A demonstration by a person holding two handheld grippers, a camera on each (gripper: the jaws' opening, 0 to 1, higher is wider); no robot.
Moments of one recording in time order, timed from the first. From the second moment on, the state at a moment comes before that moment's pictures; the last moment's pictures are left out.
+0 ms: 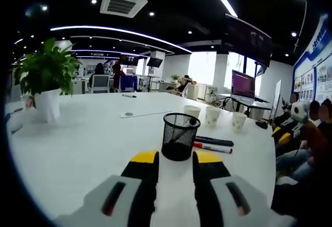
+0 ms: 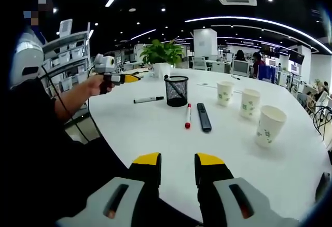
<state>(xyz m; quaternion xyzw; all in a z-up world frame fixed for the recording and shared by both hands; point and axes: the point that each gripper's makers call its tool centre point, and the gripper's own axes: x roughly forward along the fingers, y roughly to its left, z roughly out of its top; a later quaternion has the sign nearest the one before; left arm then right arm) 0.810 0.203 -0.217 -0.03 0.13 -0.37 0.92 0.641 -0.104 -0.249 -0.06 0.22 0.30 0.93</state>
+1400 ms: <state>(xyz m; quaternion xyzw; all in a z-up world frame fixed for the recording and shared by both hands) 0.787 0.226 -0.251 -0.04 0.16 -0.35 0.92 0.640 -0.100 -0.253 -0.05 0.22 0.31 0.92</state>
